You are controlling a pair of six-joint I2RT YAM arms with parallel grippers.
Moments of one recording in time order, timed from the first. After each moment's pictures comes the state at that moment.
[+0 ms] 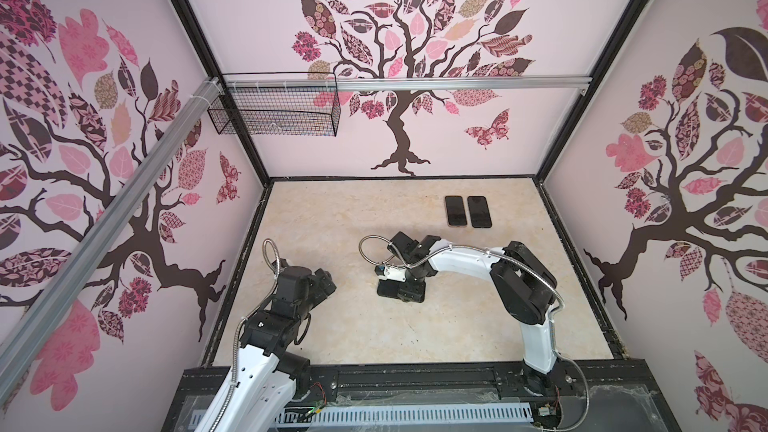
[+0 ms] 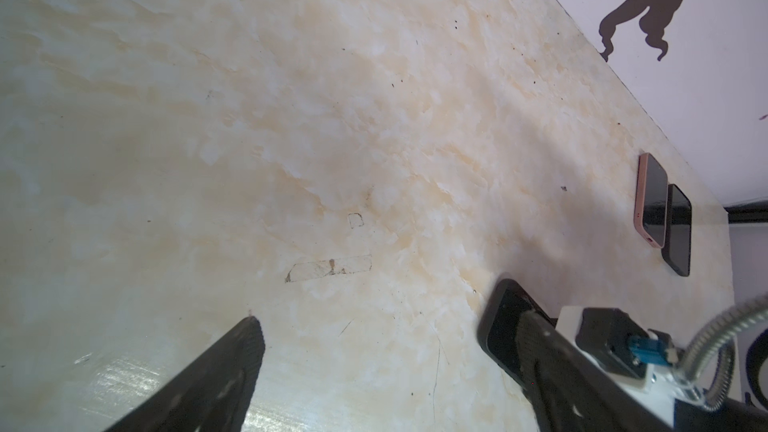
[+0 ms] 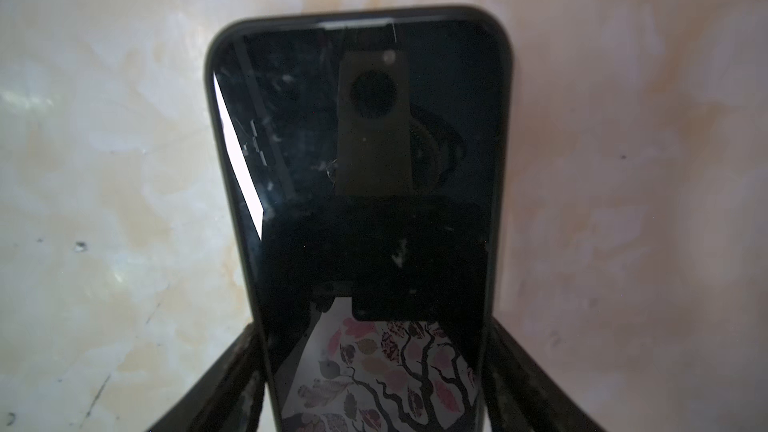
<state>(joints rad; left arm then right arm) -0.30 0.59 0.56 -0.74 -0.17 -0.82 0.84 2.01 1.39 -0.74 -0.11 -0.45</state>
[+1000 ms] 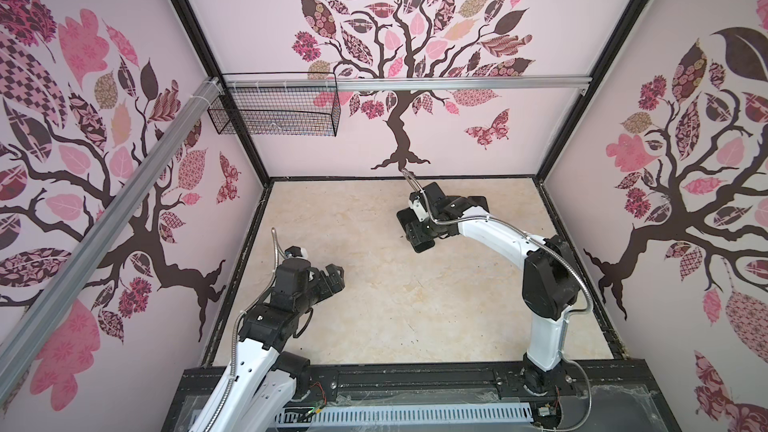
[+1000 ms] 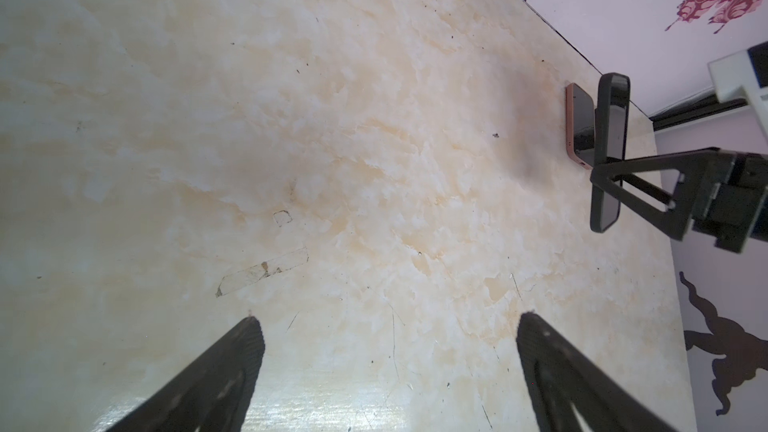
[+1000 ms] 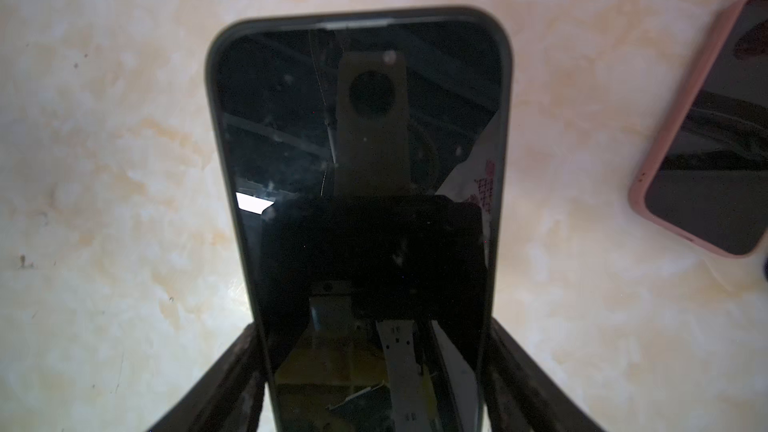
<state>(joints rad) -0.30 0.63 0.63 -0.70 0.01 -0.66 0.58 1.94 1.62 -0.71 -0.02 0.20</state>
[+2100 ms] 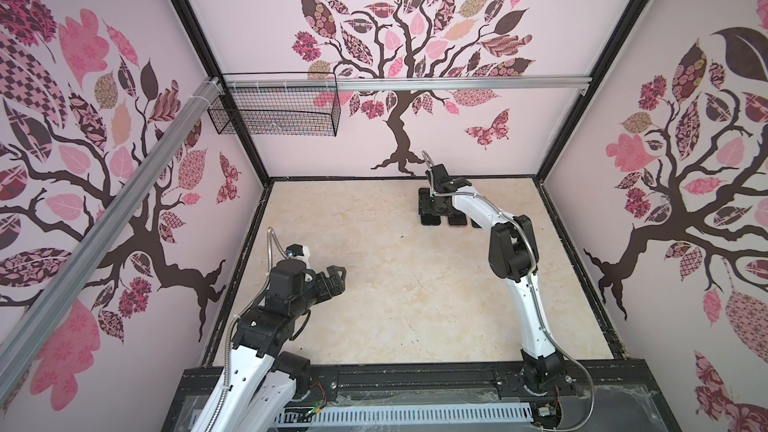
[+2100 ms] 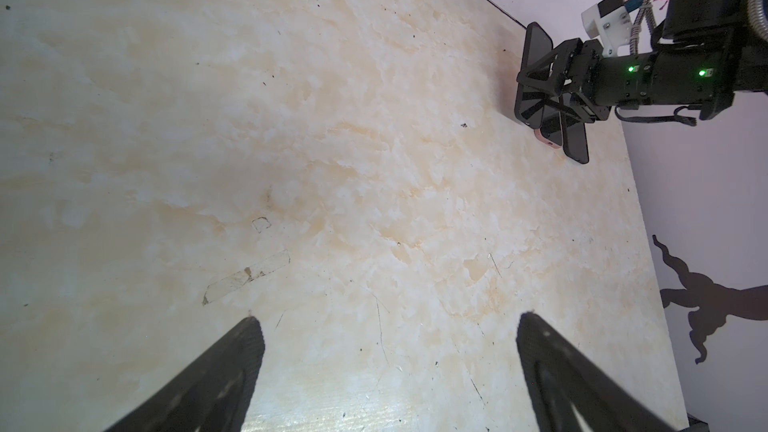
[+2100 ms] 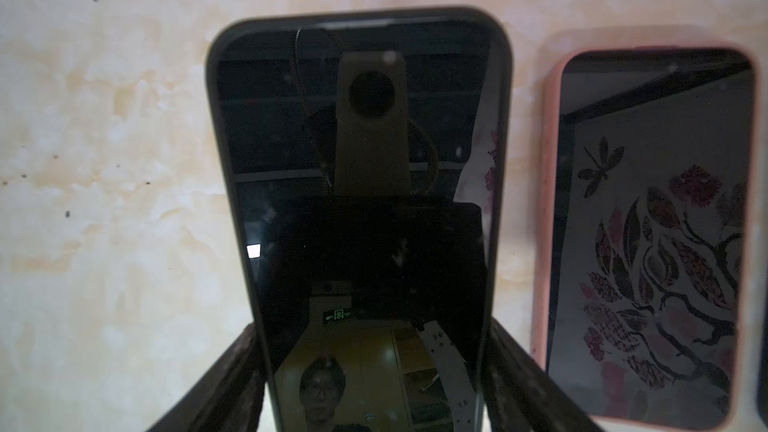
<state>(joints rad) -0.30 0.60 0.66 -0.73 0.06 -0.60 0.40 2.41 2.13 -0.78 0.04 0.39</state>
